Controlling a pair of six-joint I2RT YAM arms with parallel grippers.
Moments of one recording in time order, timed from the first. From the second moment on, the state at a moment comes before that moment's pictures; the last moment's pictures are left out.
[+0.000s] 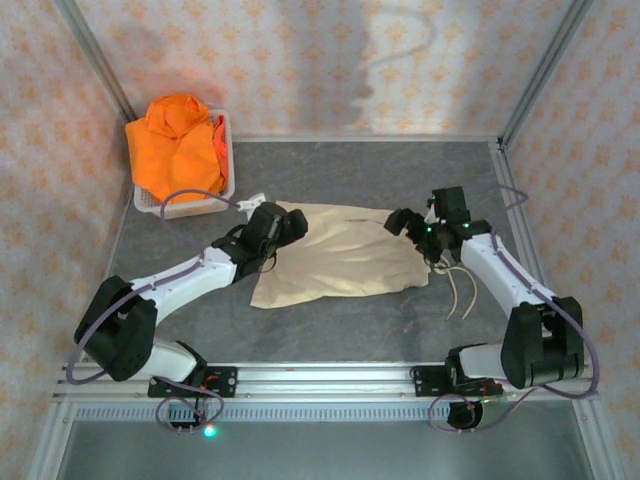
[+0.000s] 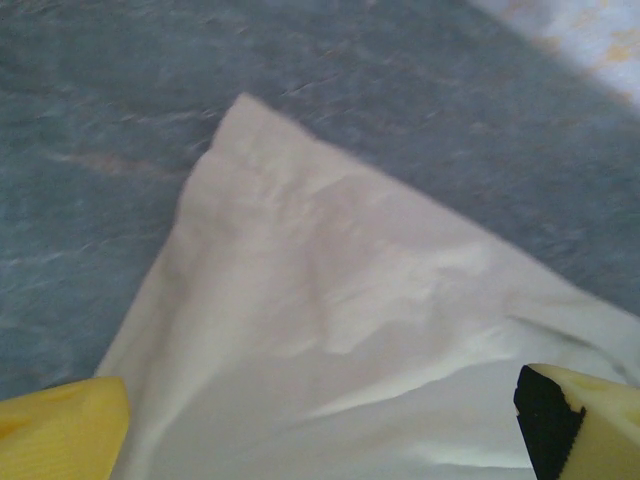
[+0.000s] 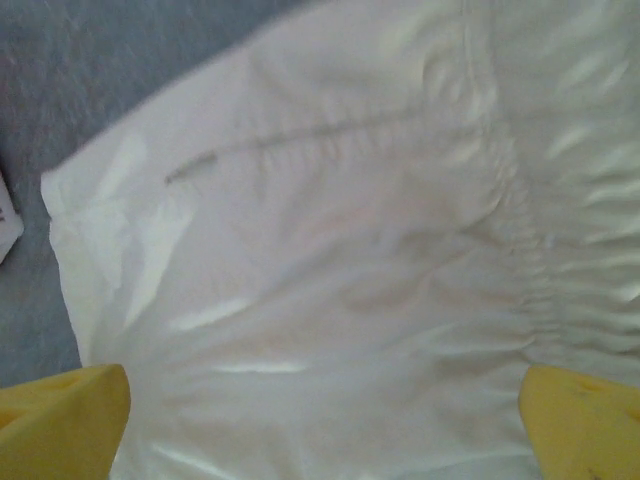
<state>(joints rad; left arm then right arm) -0.56 1.42 0.86 -0.15 -0.29 -0.90 0.16 1.32 0.92 -0.57 -0.30 0.67</state>
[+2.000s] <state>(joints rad) -0.64 1.15 0.76 -0.24 -0.39 -0.85 0.11 1.56 1.27 -0.96 0.34 0.33</state>
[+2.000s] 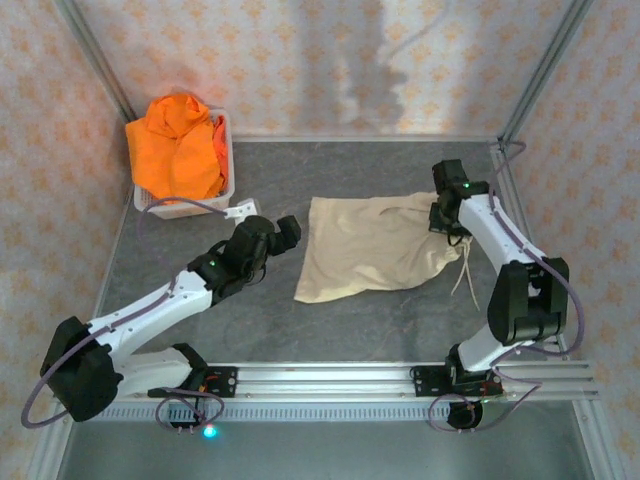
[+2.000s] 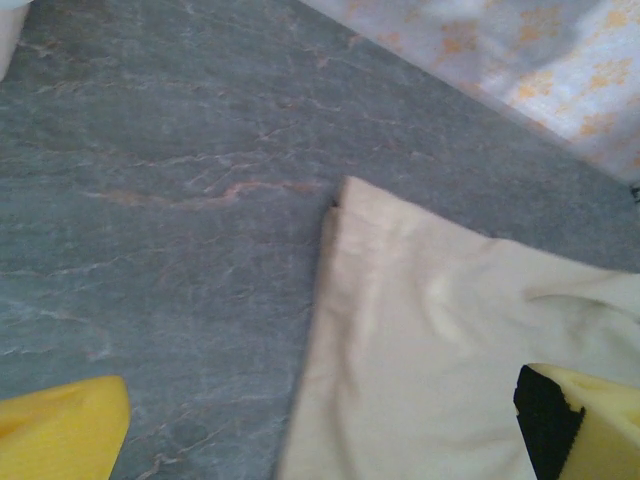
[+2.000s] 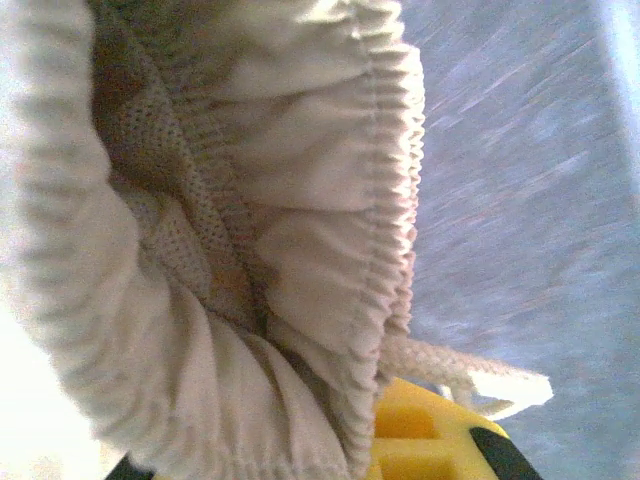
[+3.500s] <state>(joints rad) -0.64 1.13 0.68 -0.25 -0.39 -0.87 0.41 1.51 1.45 -0.85 -0.19 0.54</state>
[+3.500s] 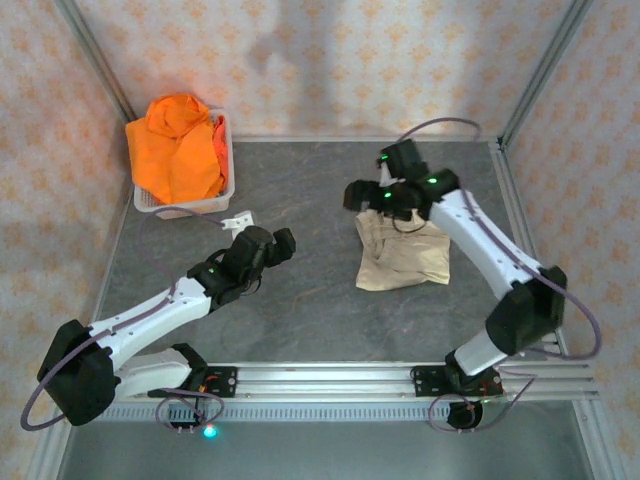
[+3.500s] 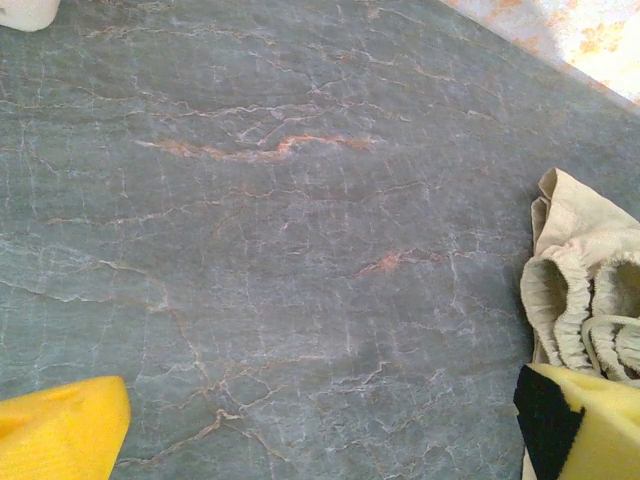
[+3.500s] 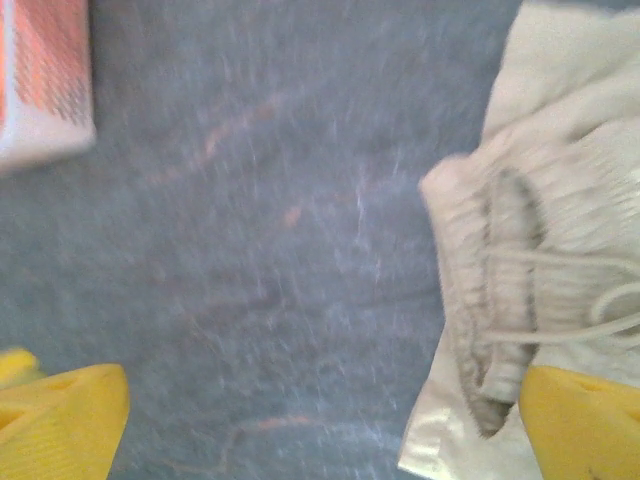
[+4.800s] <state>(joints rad) -0.61 0.93 0.66 -0.31 -0.46 -0.85 0.59 1.91 1.56 -1.02 0.32 0.52</state>
